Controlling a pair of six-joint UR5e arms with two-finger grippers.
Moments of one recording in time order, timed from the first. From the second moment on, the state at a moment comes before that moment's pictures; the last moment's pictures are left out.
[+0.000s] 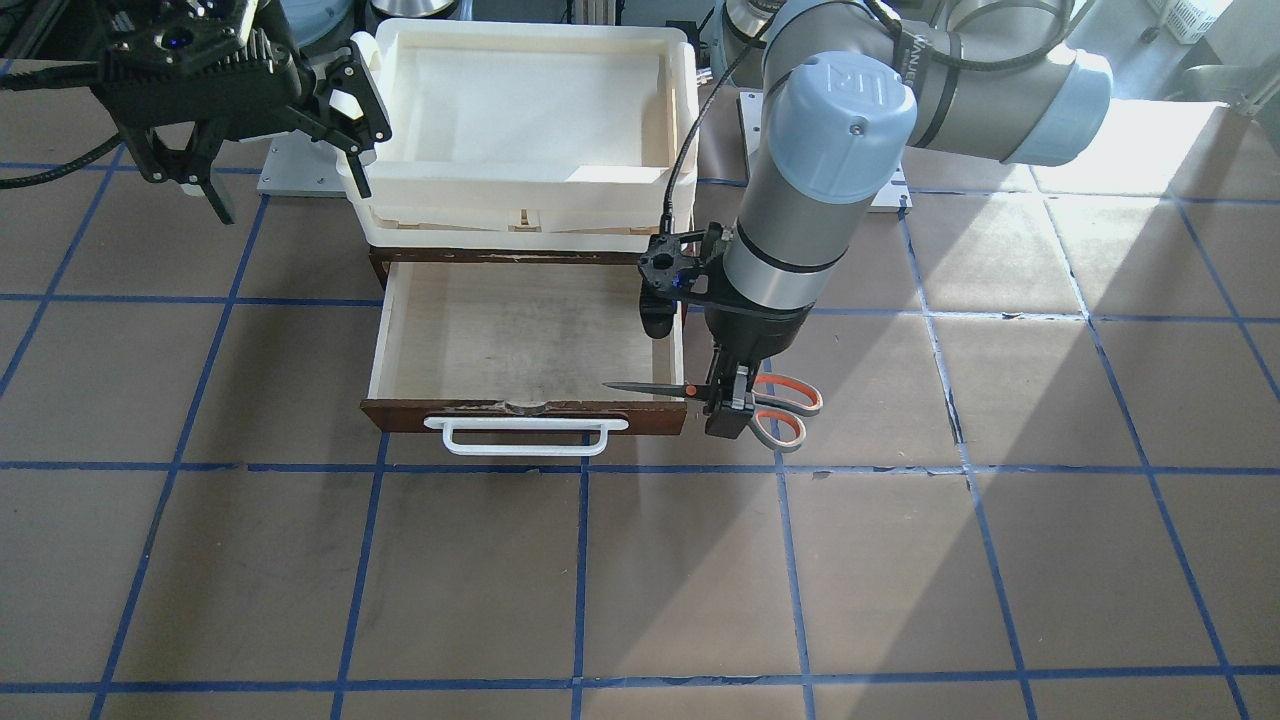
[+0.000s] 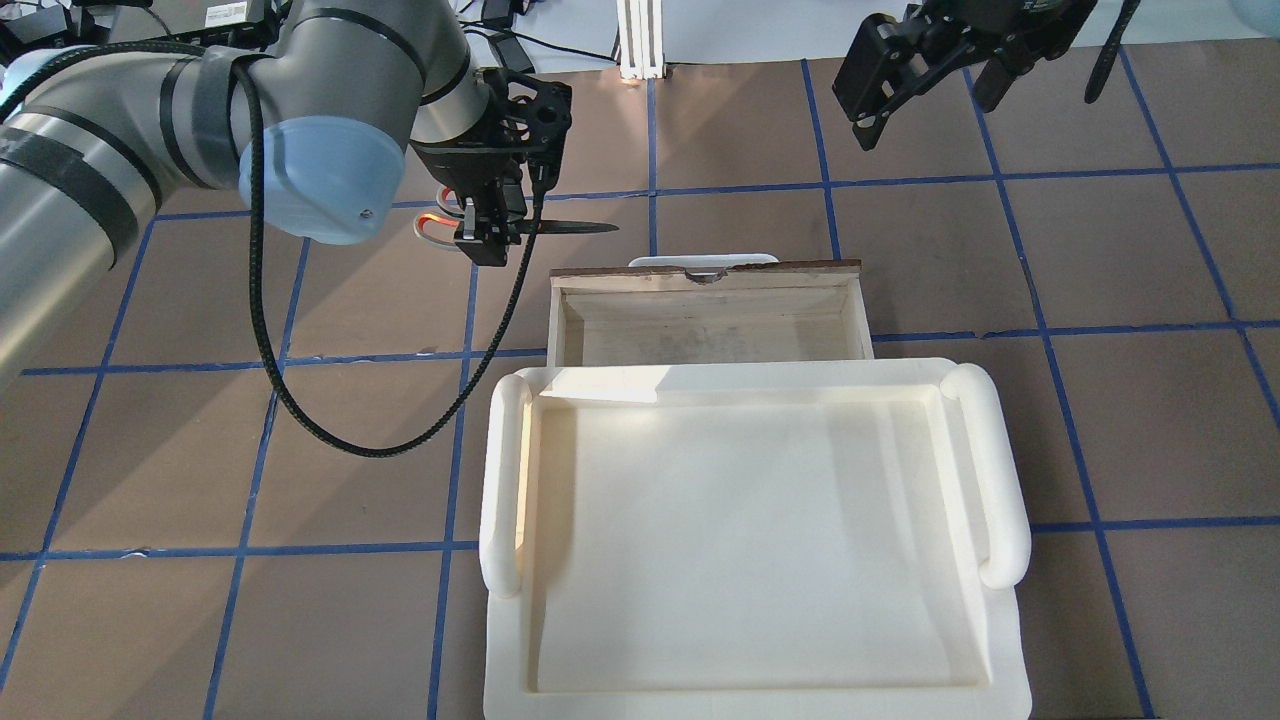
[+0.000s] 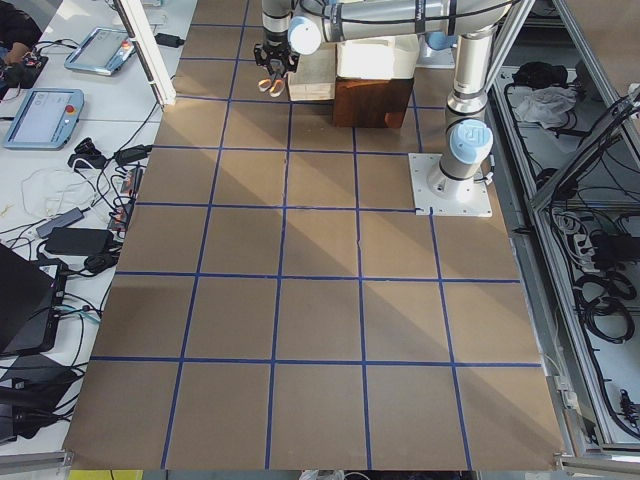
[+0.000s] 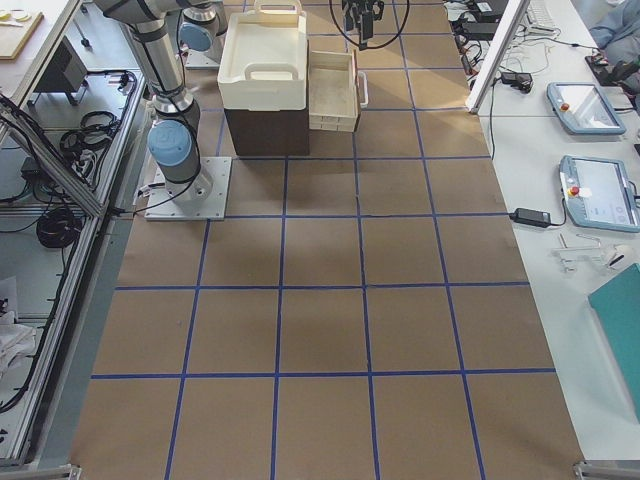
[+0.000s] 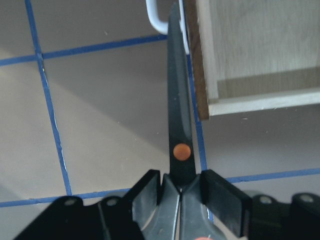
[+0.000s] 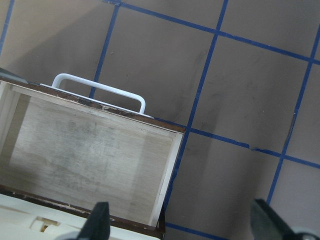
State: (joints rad) left arm -1.77 -1.81 -1.56 -1.25 1.50 1.50; right arm 1.64 -1.56 1.35 -1.48 -1.55 -0.22
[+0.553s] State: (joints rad) left arm -1.91 -1.83 -1.57 -1.25 1.50 1.32; right arm 1.63 -1.59 1.43 -1.49 -1.56 -0.19
